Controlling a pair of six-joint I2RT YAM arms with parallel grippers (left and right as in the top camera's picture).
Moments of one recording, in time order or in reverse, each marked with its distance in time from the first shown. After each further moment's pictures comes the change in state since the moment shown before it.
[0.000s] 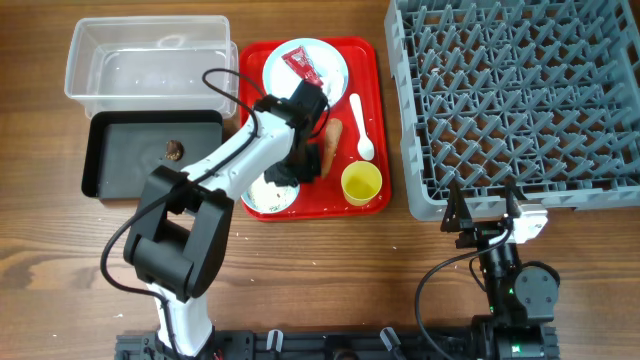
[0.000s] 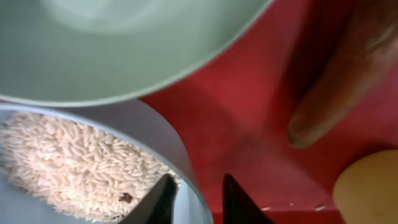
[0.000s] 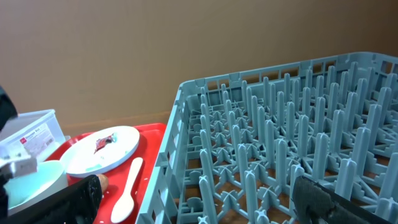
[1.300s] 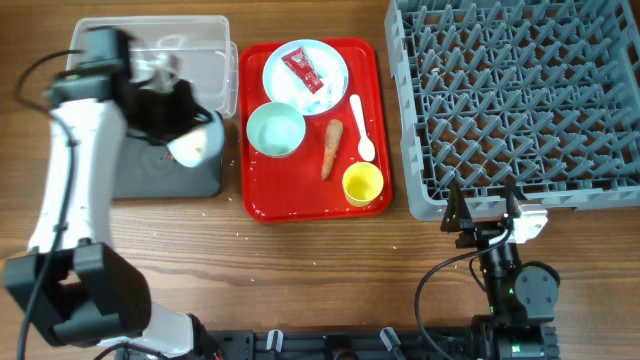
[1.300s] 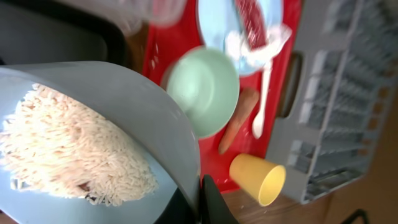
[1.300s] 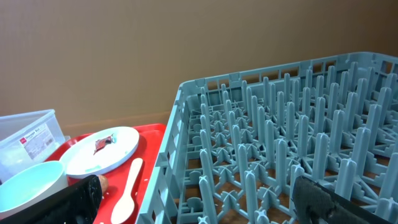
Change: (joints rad) left arm 0.681 -0.273 0.130 -0.123 0.540 0.346; right arm 0.000 0.000 0.000 0.000 0.000 0.000
